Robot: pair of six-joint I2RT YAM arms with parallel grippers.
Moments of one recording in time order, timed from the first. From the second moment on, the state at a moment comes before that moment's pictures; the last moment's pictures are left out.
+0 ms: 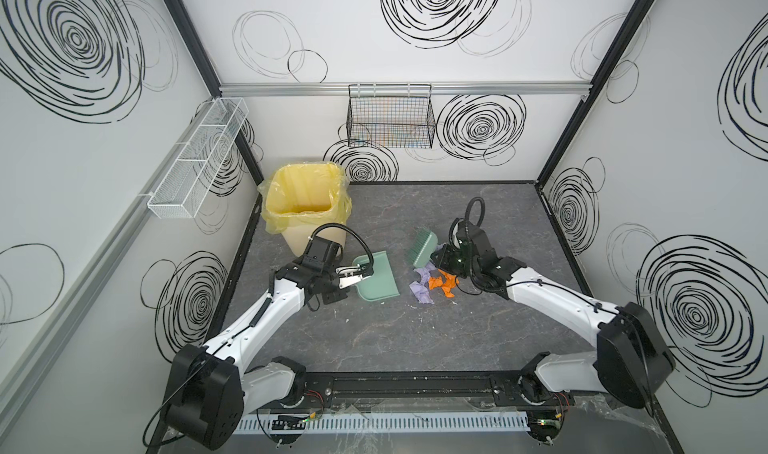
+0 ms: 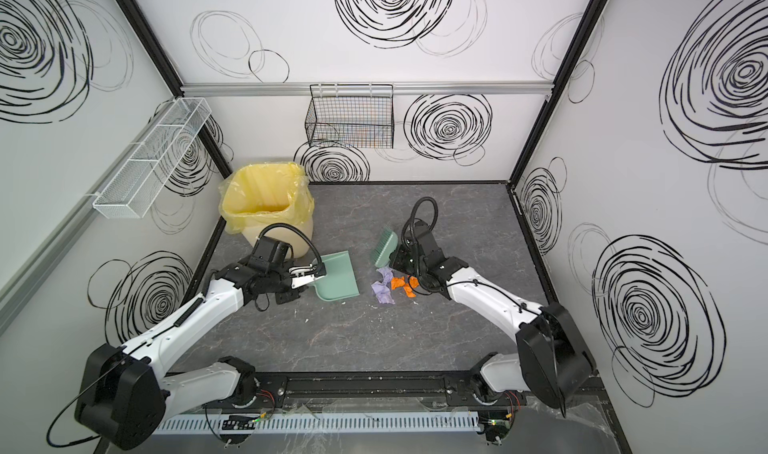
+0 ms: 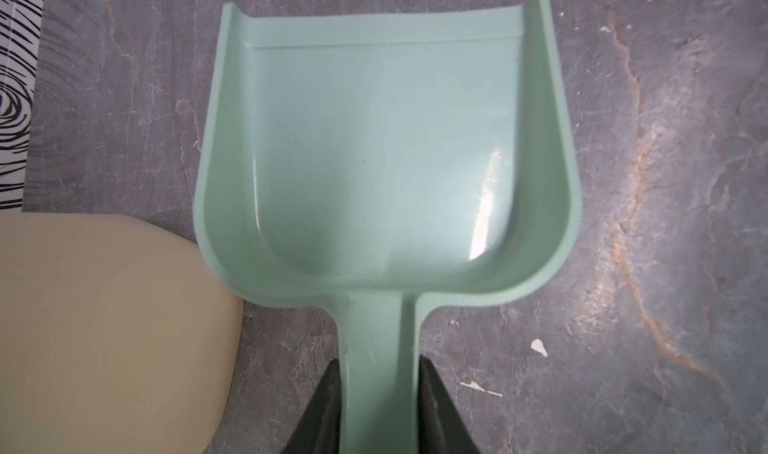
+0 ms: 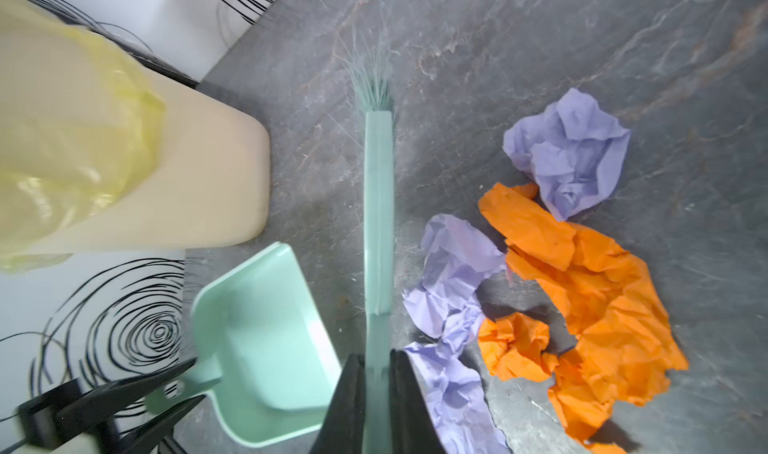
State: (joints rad) left arm -0.33 1.19 0.78 -0.65 0.16 0.92; right arm 0.58 1.31 0.83 -0.19 -0.11 0.88
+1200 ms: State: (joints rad) left arm -0.43 1.40 0.76 -0.57 0.13 0.85; right arm 0.55 1.65 1.31 -0.88 0.63 0.40
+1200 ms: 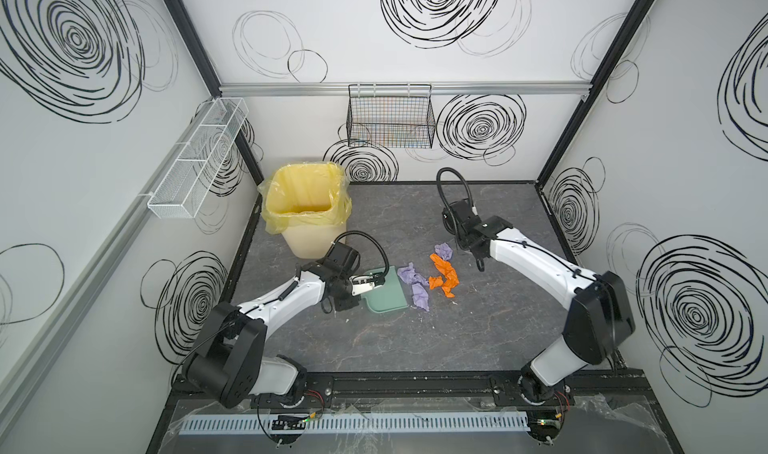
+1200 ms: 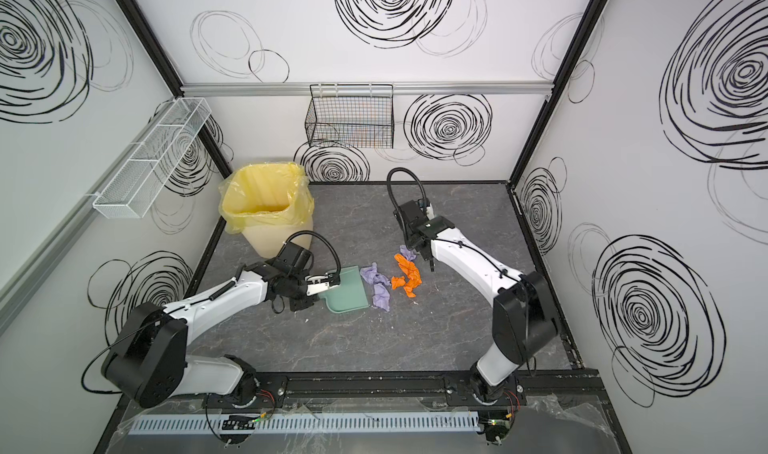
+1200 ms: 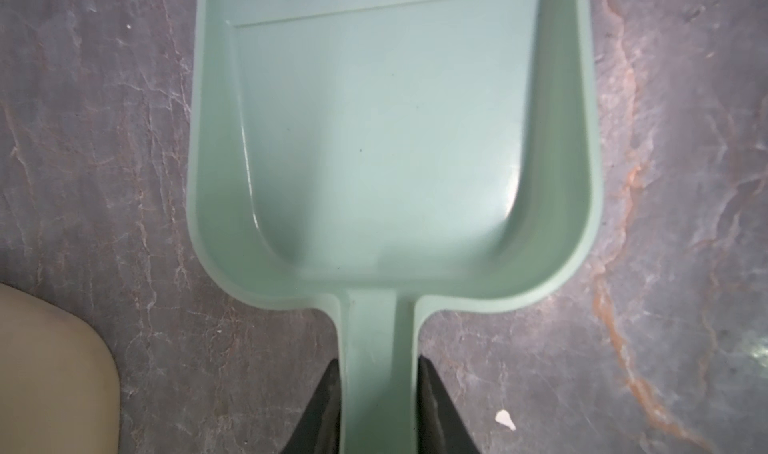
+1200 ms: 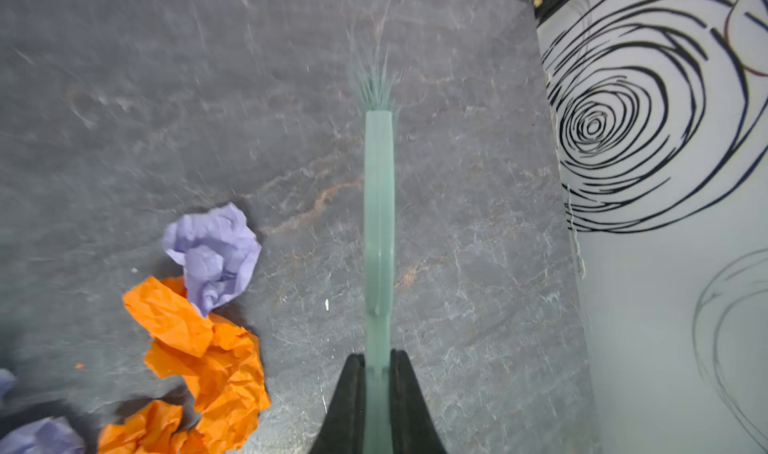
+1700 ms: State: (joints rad) left arm -0.46 1.47 0.80 -0.53 0.13 0.84; right arm 0.73 1.86 1.40 -1.00 0.63 0.44
